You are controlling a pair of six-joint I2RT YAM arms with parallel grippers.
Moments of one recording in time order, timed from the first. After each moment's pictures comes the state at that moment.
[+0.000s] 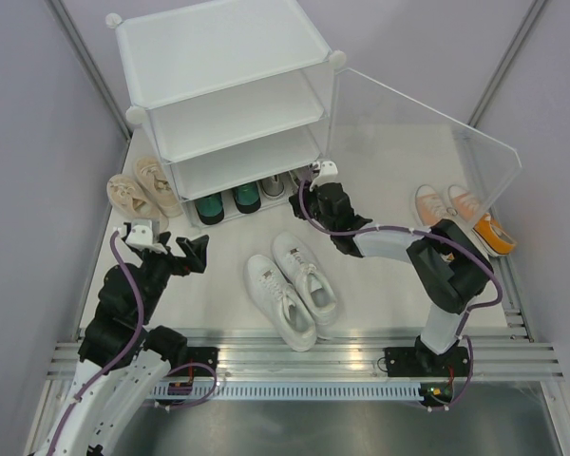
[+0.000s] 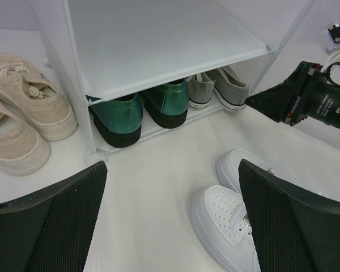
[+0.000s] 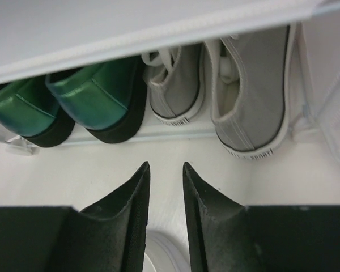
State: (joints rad) left arm -0.43 0.29 0.65 -0.44 -0.20 -0.20; right arm 0.67 1.80 0.99 0.54 0.13 0.40
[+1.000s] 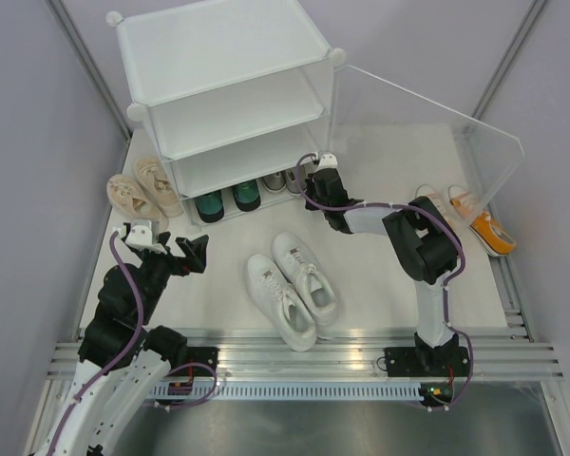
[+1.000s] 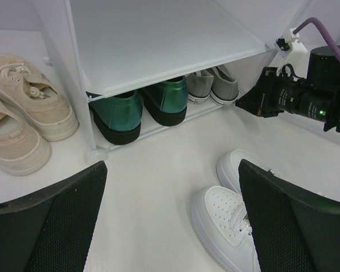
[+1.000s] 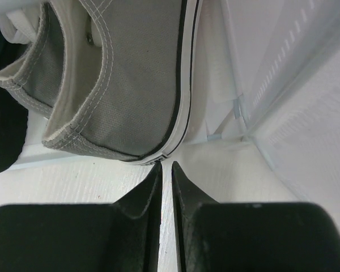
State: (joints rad) left arm -0.43 0.29 0.65 -0.44 -0.20 -0.20; right arm 0.54 2.06 1.20 0.37 0.17 0.35
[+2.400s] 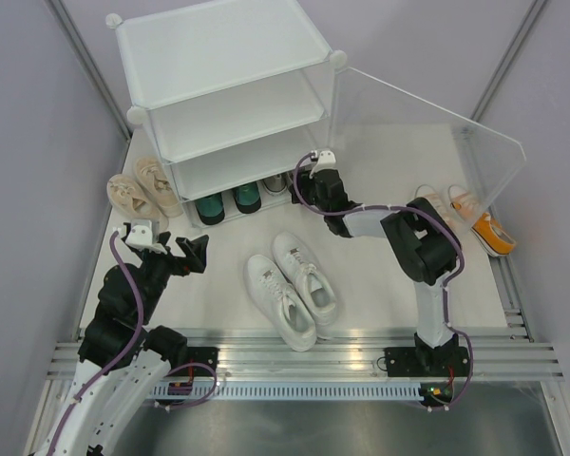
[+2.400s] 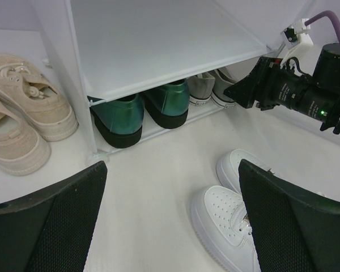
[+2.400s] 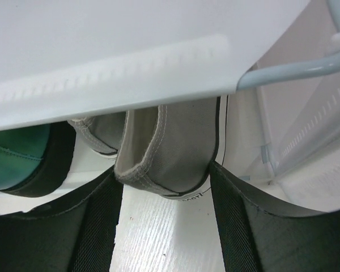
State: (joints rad) left arm -0.43 0.29 0.65 -0.44 -0.20 -0.20; right arm 0.56 2.05 1.16 0.57 0.13 0.33
